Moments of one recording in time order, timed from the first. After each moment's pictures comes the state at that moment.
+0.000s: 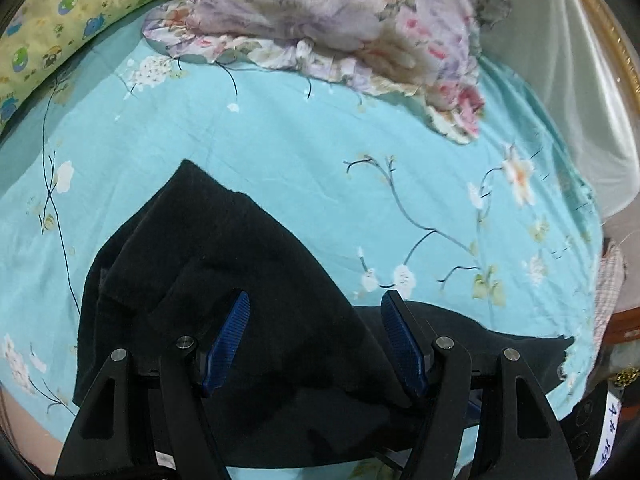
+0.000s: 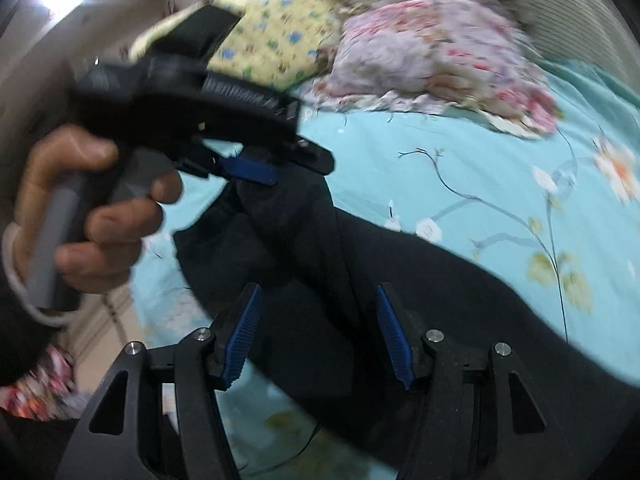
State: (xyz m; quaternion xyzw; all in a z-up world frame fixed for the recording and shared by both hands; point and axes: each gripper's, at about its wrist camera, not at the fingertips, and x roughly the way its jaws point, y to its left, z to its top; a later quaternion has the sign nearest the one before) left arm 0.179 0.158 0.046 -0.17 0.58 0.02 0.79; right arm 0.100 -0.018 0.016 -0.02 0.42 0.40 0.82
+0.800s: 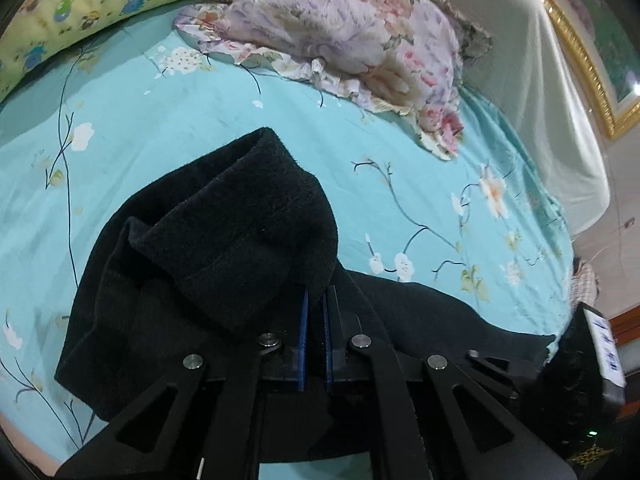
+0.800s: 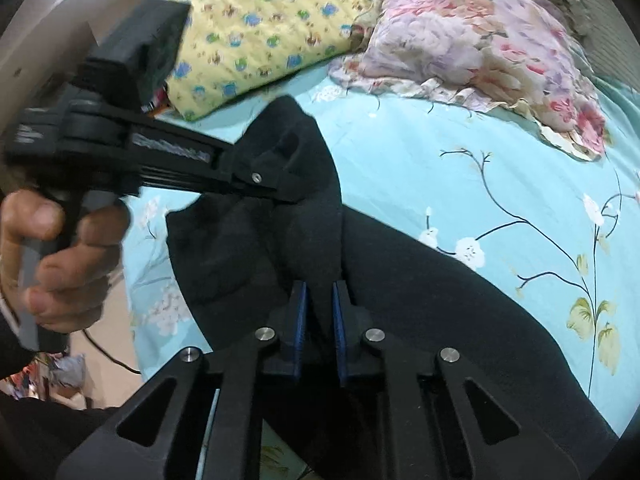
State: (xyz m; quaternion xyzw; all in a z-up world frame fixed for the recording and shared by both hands) left arm 0.113 0.187 0.039 -0.24 0.50 -0.01 0.83; right arm 0.117 0.019 0.000 -0.06 0.42 0.44 0.79
